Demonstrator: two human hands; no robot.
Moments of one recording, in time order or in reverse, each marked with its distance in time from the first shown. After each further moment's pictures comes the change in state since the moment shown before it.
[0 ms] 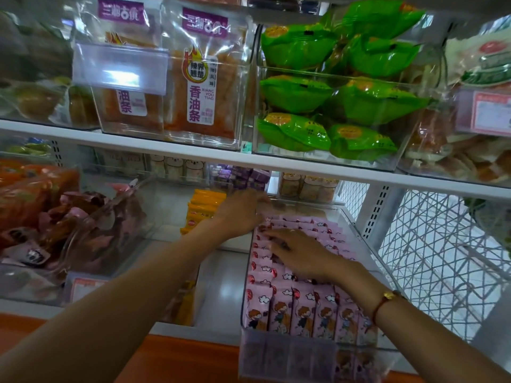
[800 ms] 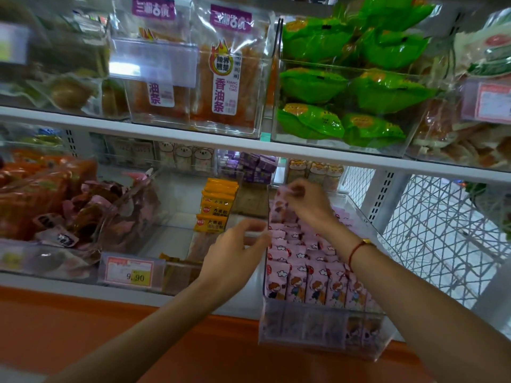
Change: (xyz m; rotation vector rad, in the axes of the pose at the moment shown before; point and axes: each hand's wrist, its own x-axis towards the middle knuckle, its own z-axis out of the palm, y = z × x) left_hand -0.127 0.011 0.014 -0.621 0.162 -0.217; right_hand 0.026 -0.027 -0.018 0.434 0.543 0.136
